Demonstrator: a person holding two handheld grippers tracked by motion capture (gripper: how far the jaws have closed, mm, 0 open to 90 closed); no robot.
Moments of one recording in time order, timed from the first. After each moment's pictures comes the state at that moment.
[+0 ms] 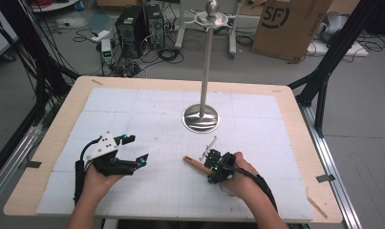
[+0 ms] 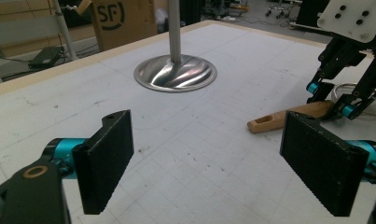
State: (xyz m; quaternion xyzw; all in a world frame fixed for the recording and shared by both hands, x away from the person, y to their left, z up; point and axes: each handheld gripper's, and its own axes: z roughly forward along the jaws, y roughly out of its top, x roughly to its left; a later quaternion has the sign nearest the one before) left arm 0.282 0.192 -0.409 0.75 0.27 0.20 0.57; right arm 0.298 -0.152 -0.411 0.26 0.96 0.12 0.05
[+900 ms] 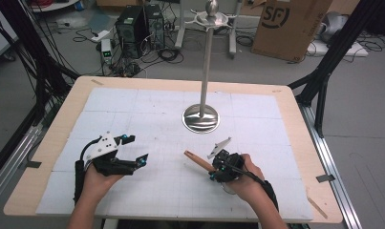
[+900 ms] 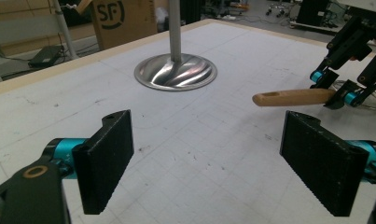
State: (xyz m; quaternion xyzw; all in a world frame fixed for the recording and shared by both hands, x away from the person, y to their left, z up) left arm 0.282 0.193 -0.409 0.75 0.27 0.19 0.56; right arm 0.290 -0.175 -0.406 0.27 0.94 0.21 0.08
